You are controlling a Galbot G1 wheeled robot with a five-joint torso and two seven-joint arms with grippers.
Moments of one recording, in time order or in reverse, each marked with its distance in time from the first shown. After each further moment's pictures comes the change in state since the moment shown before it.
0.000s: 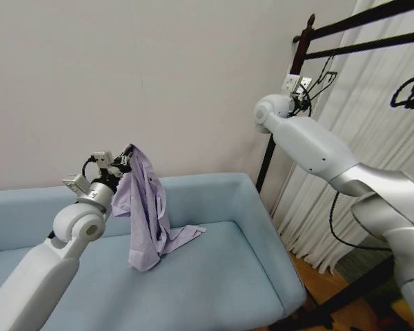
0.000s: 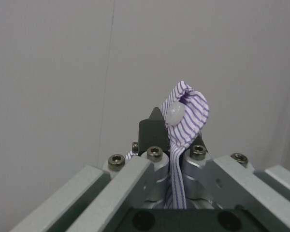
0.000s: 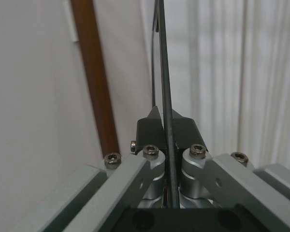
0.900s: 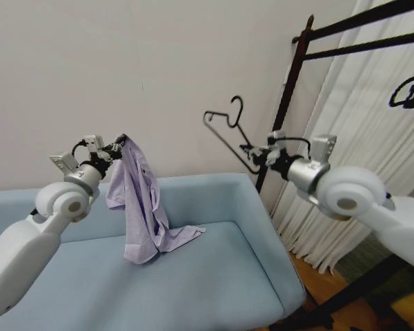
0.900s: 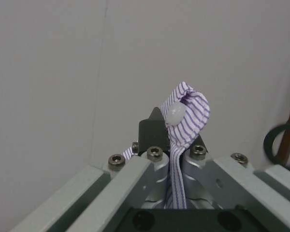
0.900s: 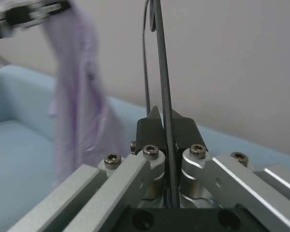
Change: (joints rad) left arm -0.276 0.196 0.131 0.167 -0.322 0.068 0.087; right arm -0.728 -0.681 0.475 0.932 0.189 -0.081 -1.352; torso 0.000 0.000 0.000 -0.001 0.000
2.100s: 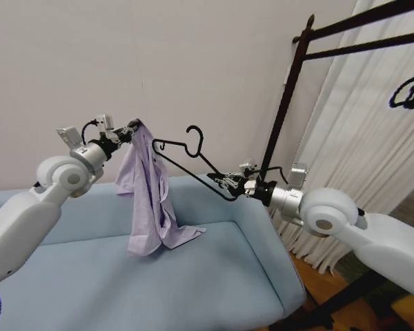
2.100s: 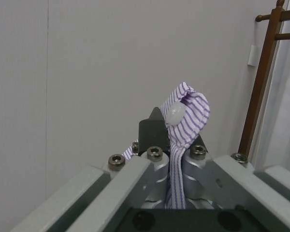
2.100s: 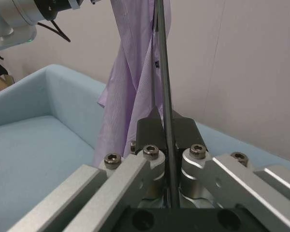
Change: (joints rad) left arm -0.232 0.007 0.176 0.071 -0.047 0.023 0.092; right arm 0.086 0.121 -0.159 -0.044 -0.119 0.068 -0.066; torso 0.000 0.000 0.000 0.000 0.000
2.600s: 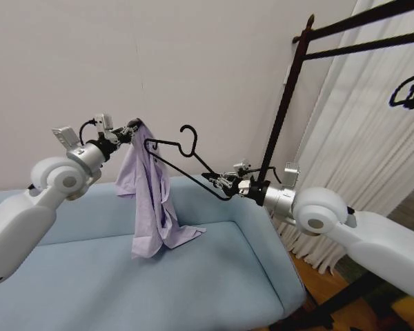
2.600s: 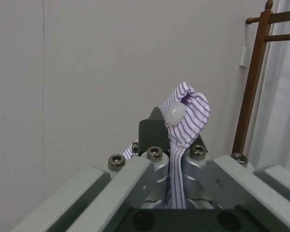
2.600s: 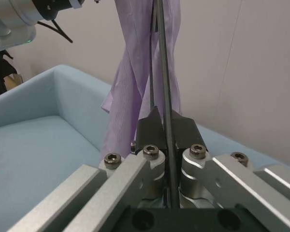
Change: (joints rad) left arm 0.065 0.032 -0.063 -0.068 -0.013 0.001 -0.002; right arm 0.091 0.051 -0.096 -0.011 -0.014 0.009 0.017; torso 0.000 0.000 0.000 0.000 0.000
